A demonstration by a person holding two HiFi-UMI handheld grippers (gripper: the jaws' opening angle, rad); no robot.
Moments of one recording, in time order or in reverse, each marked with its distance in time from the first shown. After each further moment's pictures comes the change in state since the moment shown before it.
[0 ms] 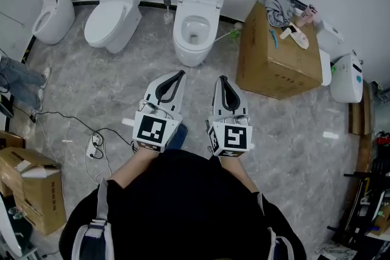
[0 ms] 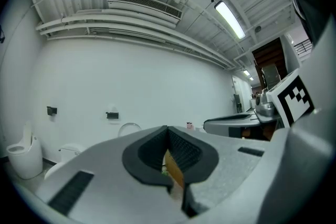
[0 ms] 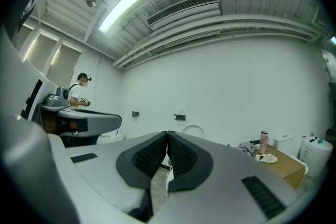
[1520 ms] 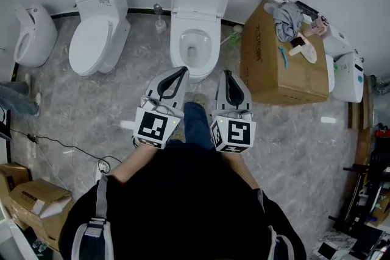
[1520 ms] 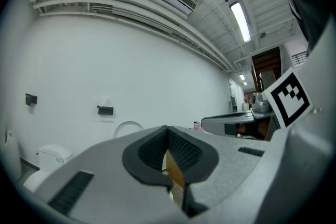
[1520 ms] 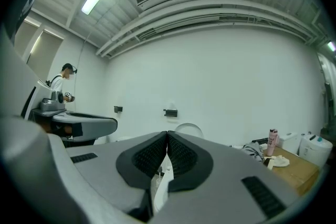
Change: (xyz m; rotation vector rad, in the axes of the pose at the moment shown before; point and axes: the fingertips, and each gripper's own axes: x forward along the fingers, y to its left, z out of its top) left arm 0.217 0.190 -0.034 -0.027 0.008 -0.128; right arm 0.279 -0.052 -0.027 0.017 0.060 -0.116
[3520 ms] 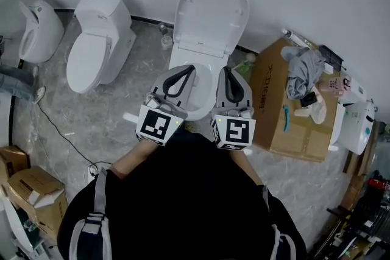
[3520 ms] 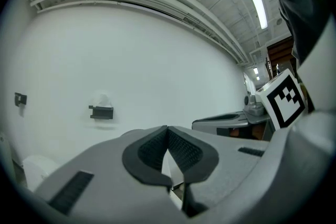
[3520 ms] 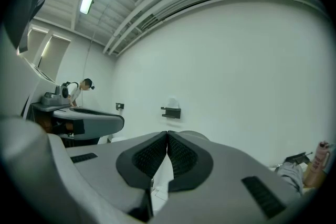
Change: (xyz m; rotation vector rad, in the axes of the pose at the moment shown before) left arm 0.299 0.146 -0.014 -0.066 0.062 0.121; right arm 0.324 -0.131 -0.006 -0.032 0.018 0.210
